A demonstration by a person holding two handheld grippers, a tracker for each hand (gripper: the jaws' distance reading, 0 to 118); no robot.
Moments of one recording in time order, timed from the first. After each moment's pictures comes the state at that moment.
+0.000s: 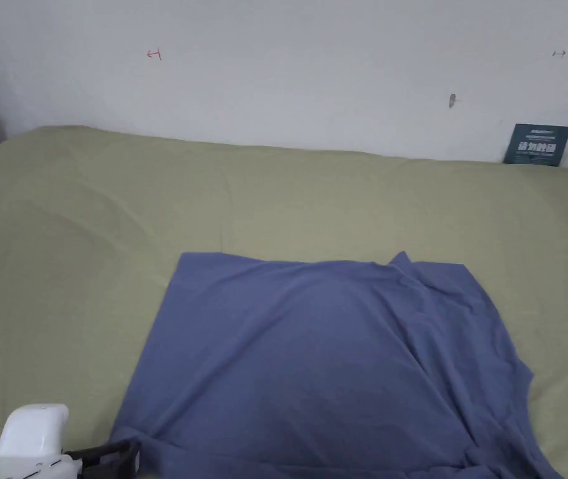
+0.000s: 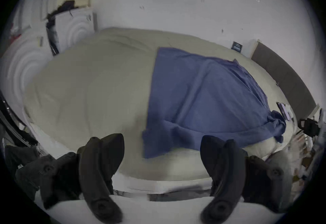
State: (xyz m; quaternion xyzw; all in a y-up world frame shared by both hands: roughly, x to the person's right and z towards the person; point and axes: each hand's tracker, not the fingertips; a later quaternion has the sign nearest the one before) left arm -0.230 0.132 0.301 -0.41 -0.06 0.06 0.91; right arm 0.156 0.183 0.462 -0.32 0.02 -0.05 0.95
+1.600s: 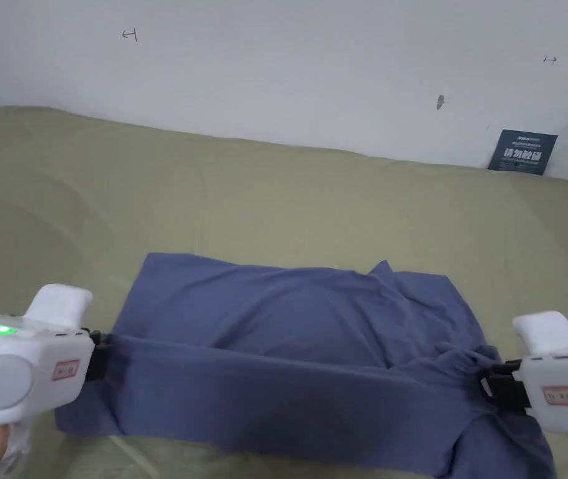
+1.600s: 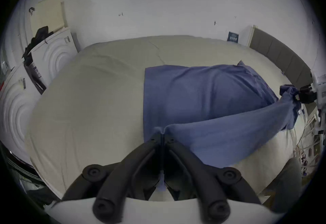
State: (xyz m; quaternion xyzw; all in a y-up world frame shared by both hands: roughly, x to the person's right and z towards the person) left arm -0.193 0.144 0.154 -0.41 -0.07 -0.05 0.91; right arm 0.201 0.195 0.224 -0.46 0.09 0.08 0.88
